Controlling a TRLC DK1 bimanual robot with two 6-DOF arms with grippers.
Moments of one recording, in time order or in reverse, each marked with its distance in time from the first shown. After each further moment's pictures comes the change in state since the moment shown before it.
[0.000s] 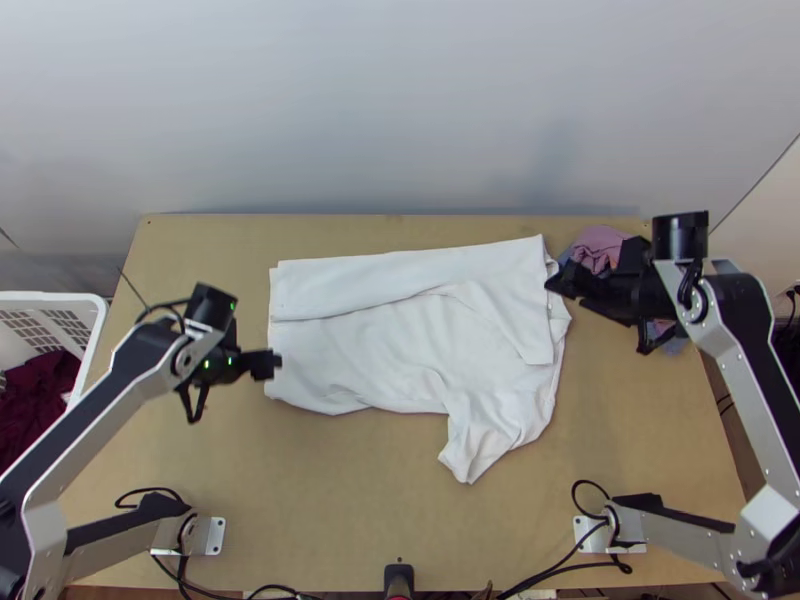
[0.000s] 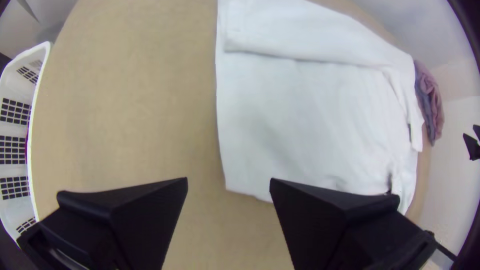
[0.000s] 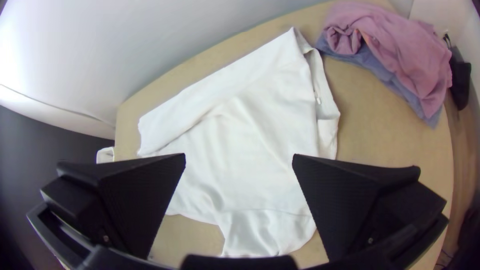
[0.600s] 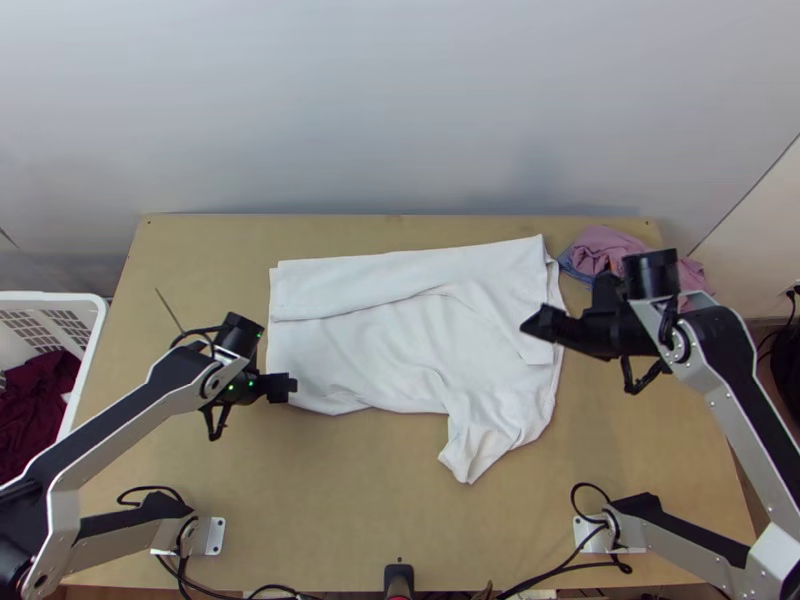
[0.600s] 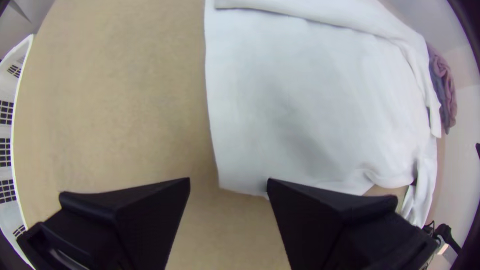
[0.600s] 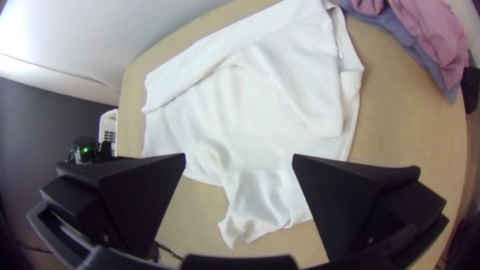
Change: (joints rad) left arm -0.084 0.056 -0.183 0.191 -0.024 -0.037; right arm 0.127 -0.117 -0.158 -0.031 -0.037 0.010
